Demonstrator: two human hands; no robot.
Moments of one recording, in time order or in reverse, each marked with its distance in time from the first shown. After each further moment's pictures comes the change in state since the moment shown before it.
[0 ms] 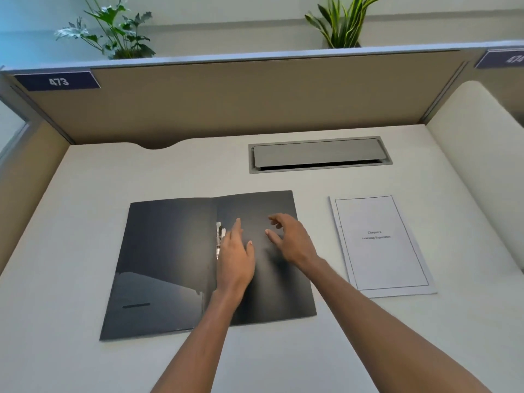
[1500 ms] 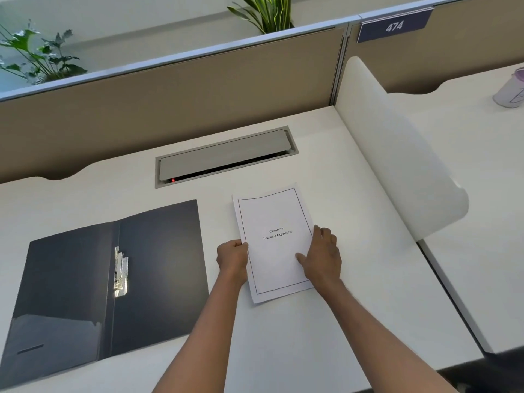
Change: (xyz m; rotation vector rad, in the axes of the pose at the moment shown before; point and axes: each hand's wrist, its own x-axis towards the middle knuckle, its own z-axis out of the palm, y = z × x) left_hand -0.029 0.183 0.207 -0.574 -0.208 -0.684; right_hand -0.096 0.219 -0.198 -0.369 0.117 0.521
